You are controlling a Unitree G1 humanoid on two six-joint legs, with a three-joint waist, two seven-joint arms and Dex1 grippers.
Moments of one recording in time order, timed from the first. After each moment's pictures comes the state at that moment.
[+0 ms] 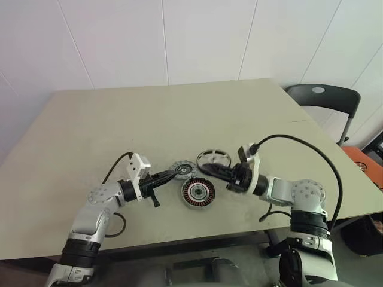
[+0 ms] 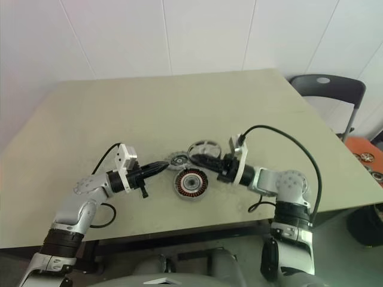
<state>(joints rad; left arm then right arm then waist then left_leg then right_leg) -0.17 0.42 -0.05 -0.01 -0.41 0.28 -0.93 -0.42 -0.23 -0.29 0.11 1.05 1.51 0.74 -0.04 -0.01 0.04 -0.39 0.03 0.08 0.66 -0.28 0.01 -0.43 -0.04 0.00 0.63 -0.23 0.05</state>
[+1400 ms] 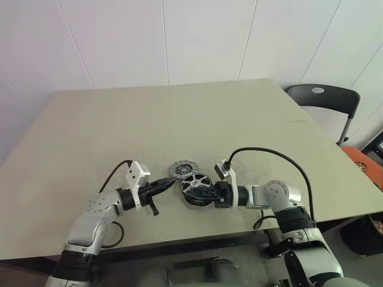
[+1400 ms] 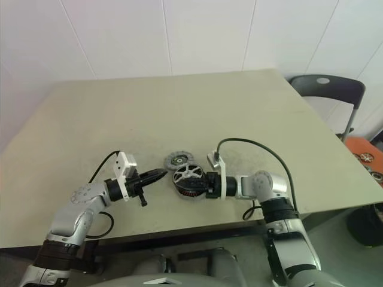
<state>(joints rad) -0.08 0.43 -0.05 -0.10 -0.40 0.30 -0.89 -0.48 -0.30 0.06 0.33 0.82 1.28 1.03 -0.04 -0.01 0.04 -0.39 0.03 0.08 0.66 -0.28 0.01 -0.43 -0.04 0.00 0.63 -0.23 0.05</state>
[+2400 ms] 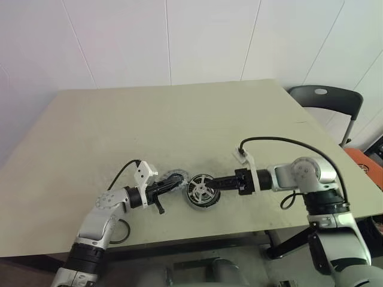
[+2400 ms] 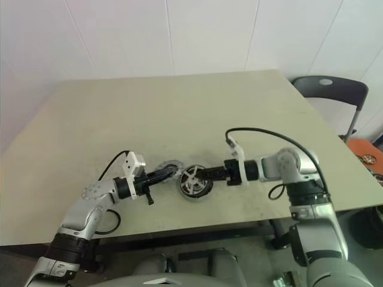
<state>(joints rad) -0.15 0.39 -0.11 0.01 -0.35 0.25 -0.89 -0.67 -0.54 0.06 0.18 0.78 1.50 0.88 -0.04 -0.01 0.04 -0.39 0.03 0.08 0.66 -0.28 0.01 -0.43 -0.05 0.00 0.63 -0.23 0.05</state>
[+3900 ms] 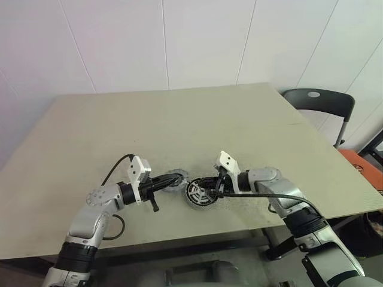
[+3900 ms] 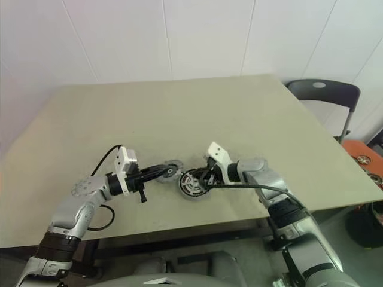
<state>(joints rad) -0.15 0.45 -0.06 -0.06 -0.43 0.27 -0.95 -0.47 -0.49 0.31 0.15 0.29 0.56 1.04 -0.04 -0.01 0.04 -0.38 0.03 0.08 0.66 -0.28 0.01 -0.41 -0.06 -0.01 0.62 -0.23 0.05</state>
